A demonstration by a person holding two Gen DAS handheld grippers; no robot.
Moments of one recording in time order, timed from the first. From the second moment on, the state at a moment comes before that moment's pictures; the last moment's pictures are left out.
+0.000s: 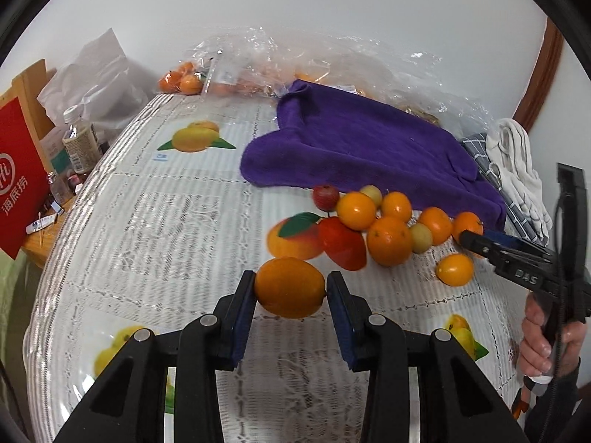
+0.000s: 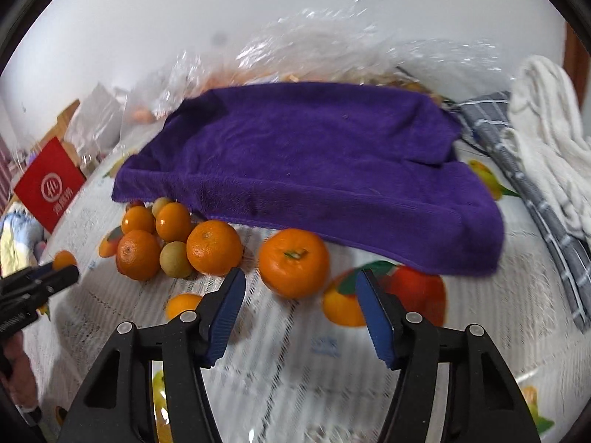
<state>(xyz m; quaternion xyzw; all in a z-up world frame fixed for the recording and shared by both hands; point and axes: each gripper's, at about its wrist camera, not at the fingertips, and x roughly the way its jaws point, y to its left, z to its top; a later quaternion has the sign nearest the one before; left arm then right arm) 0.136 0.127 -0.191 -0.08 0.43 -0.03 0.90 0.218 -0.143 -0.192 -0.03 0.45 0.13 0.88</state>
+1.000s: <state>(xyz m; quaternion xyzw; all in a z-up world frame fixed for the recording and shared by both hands) 0.185 0.086 -0.125 -0.07 0.40 -0.07 0.91 0.217 -0.177 -0.143 -0.02 0.42 0.09 0.90</state>
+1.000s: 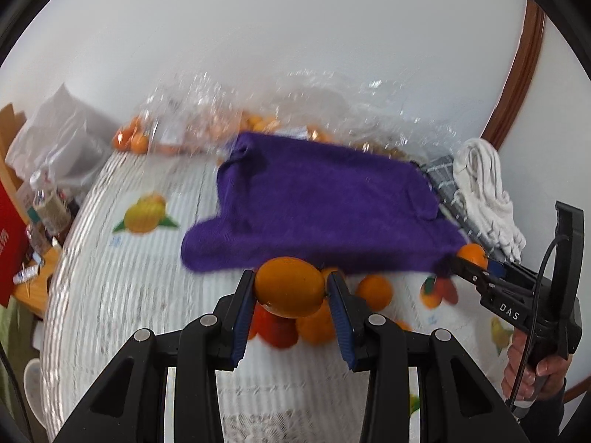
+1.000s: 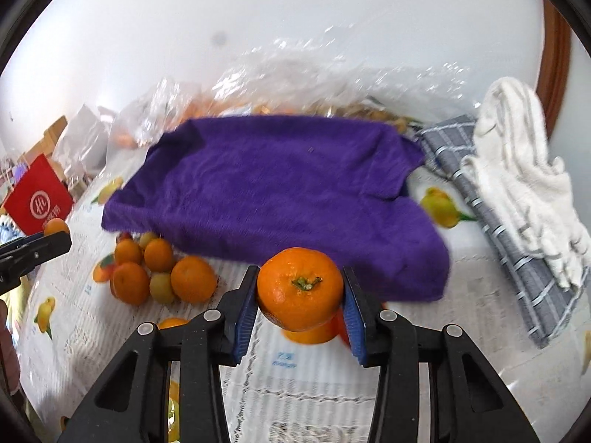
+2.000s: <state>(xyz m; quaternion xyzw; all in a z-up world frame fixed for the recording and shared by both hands) 0.343 0.057 -0.137 -0.06 0.41 -0.07 0.91 0.367 -0.187 -0.140 0.00 0.41 0.08 0.91</state>
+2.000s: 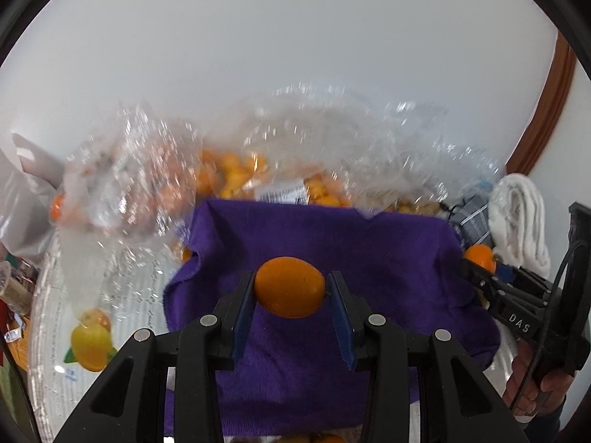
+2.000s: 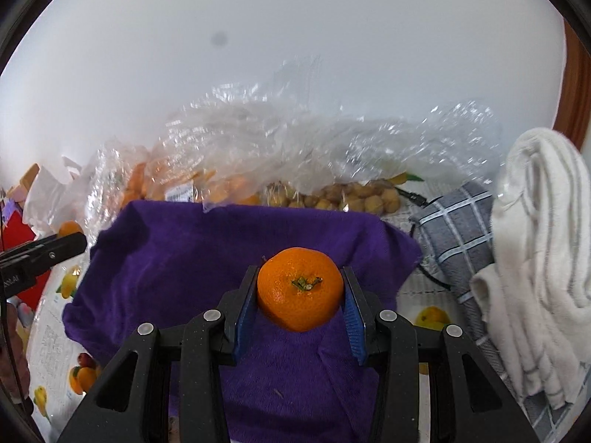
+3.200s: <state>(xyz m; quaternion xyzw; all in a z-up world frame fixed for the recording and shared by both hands) 0.372 0.056 -0.201 -0.06 0.49 -0.05 0.87 0.394 -0.180 -0.198 -0.03 0.48 0.07 0.87</state>
